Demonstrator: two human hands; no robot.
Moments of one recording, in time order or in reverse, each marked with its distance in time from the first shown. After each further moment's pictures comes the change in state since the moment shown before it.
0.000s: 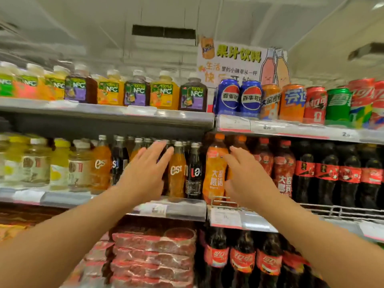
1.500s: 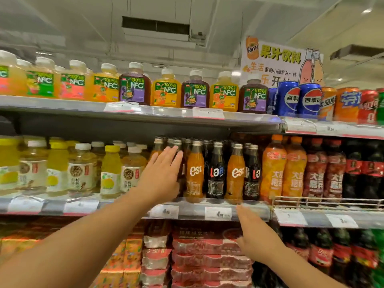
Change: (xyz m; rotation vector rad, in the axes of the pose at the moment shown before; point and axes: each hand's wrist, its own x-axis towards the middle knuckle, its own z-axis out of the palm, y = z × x) left_hand -0.031 -0.166 0.050 -0.235 -0.071 0.006; right_hand -0.009 -0.163 0.132 0.156 -0.483 0.347
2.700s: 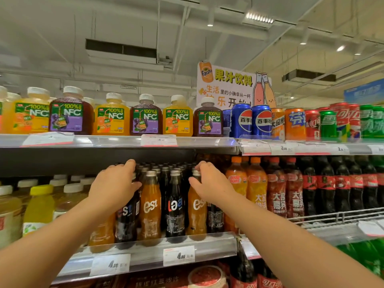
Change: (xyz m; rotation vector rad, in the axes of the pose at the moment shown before) left_hand 0.081 0.009 -0.021 -0.065 0.086 -0.212; right_hand 0.117 -0.001 -0.134 0.175 0.431 -0.066
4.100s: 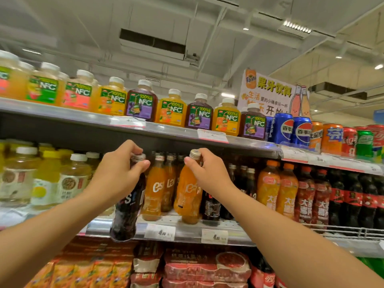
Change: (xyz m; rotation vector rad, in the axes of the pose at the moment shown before) left_hand -0.089 -0.093 -0.081 -0.622 0.206 -0.088; right_hand -0.031 -0.146 0.017 0.435 0.090 -0.164
